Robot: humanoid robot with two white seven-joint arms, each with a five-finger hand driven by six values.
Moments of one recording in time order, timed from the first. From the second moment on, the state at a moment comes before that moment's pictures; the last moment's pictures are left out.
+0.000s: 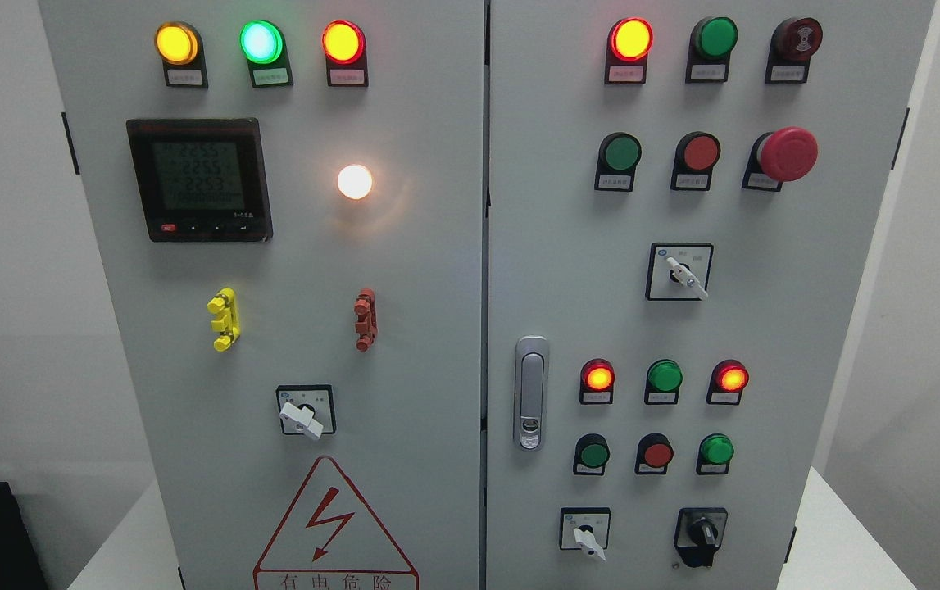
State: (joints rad) left arm 0.05 -0.07 -0.01 -0.11 0.03 -0.03 -0.03; right arm 0.14 0.10 0.04 -0.16 -0.05 0.11 0.22
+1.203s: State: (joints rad) left arm 0.05 -0.07 -0.01 -0.11 0.03 -0.03 -0.03; right arm 0.19 0.11 0.03 -0.33 -0.05 0.10 0.21
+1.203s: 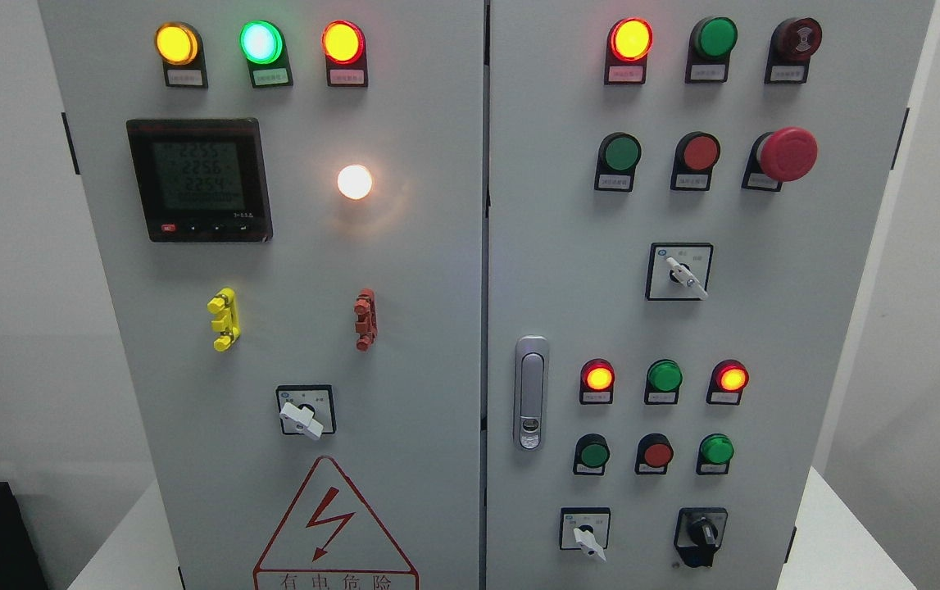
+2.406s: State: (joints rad) left arm 0.05 -0.07 -0.01 -0.11 0.03 -0.03 -0.03; right arm 0.21 0.11 0.01 -0.56 -0.06 -0.29 0.06
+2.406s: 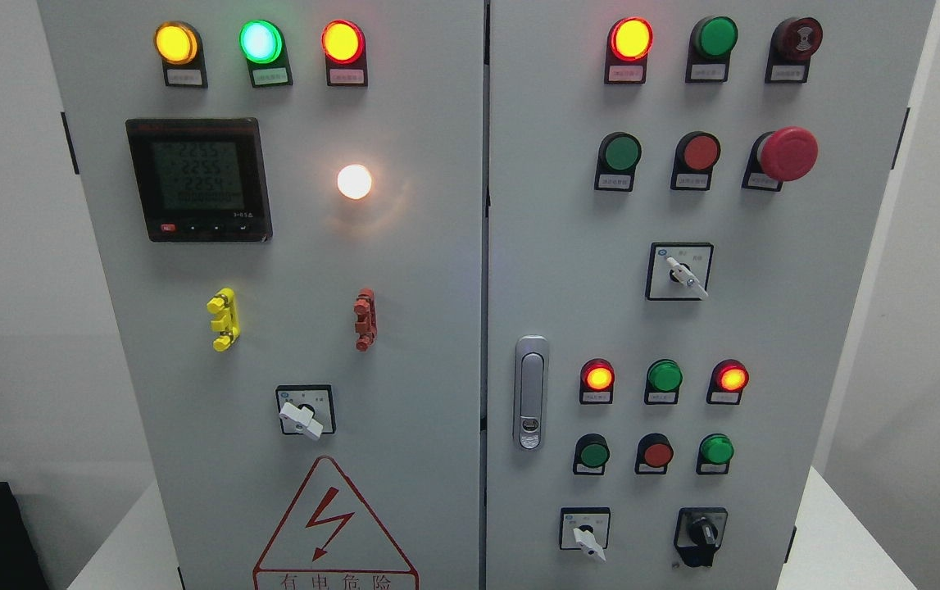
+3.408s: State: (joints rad) left arm 0.05 -0.07 -0.01 -0.11 0.03 -0.03 -0.03; right arm 0.24 0.10 0.02 -0.82 -0.06 -0.53 -0.08
